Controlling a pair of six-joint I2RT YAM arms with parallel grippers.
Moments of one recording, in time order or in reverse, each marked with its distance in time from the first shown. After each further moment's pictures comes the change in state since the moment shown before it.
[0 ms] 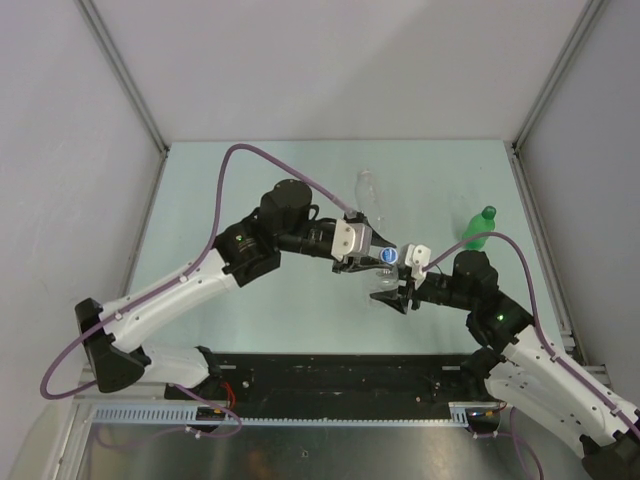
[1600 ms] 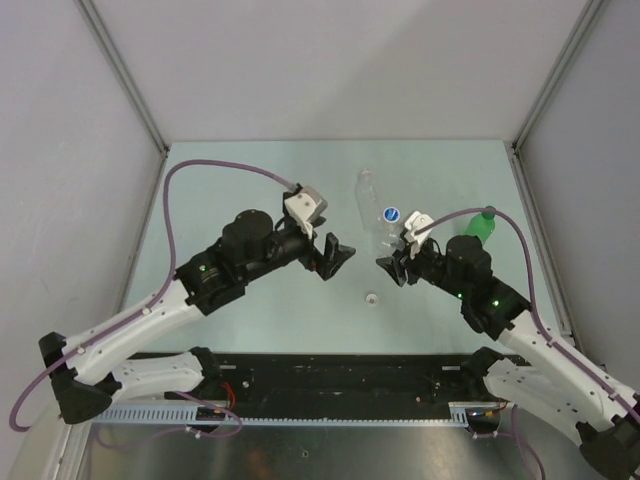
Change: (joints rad) left arm 0.019 -0.275 -0.270 -0.004 -0.689 -0.510; right arm 0.008 0.101 0.122 -0.029 0.351 0.108
